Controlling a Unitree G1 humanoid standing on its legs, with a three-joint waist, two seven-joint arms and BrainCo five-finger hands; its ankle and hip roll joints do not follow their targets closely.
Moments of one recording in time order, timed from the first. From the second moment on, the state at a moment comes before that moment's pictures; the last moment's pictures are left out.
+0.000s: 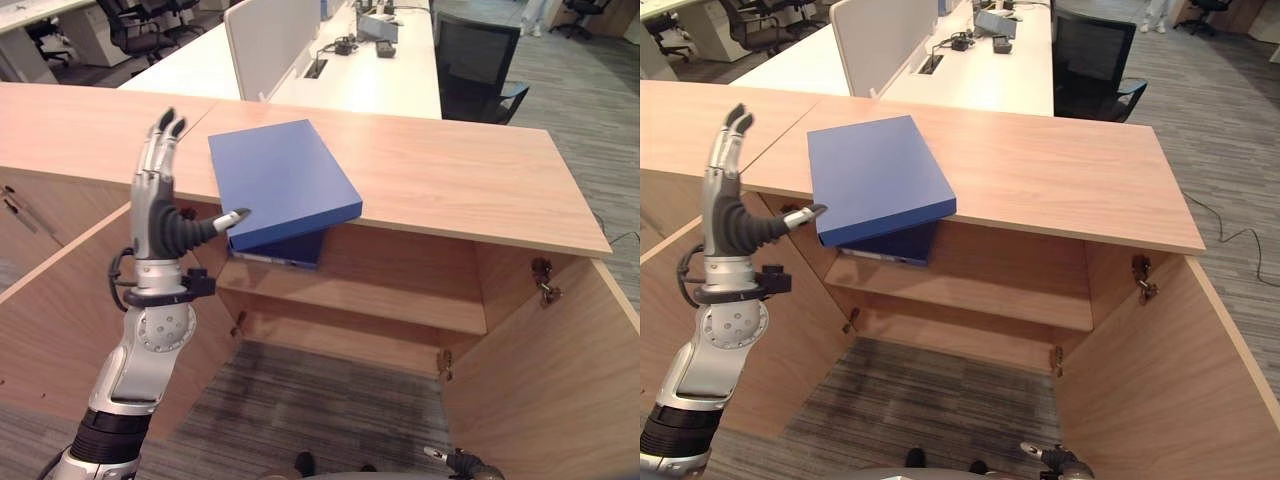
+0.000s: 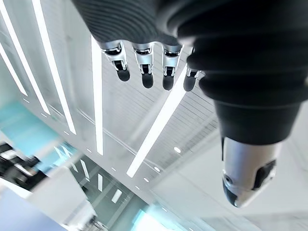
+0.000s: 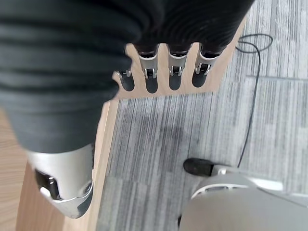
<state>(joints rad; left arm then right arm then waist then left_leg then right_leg) -0.15 0.57 -0.06 -0.32 0.38 -0.17 0.42 -0.05 -0.22 0.15 1.30 0.26 0.02 -0.09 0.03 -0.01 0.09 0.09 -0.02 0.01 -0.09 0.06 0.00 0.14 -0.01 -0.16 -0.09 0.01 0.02</state>
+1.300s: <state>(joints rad) -0.54 0.54 -0.44 0.33 0.81 0.09 0.42 -0.07 -0.22 0.22 1.31 0.25 0.05 -0.10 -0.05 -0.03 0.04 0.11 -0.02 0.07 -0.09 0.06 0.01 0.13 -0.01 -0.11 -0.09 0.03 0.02</state>
